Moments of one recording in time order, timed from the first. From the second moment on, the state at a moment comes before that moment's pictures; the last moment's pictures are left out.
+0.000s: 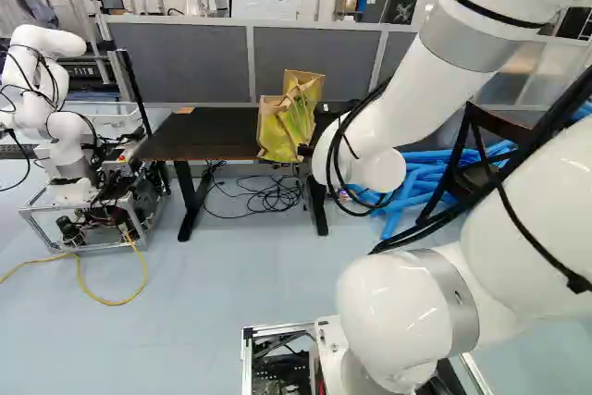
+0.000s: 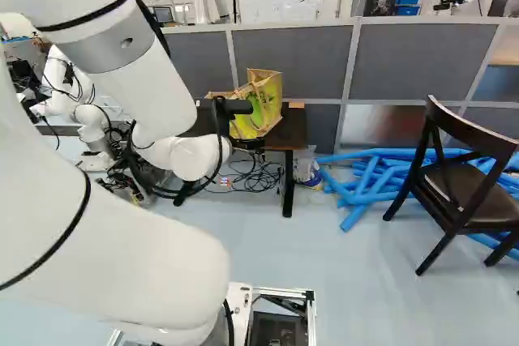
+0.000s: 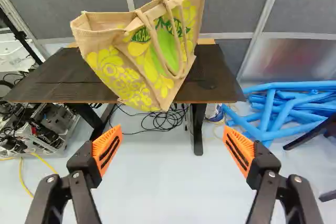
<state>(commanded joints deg) 0.4 14.3 -10.2 0.1 40.8 2.1</state>
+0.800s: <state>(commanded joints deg) 0.0 15.9 -5.3 0.0 49.4 0.1</state>
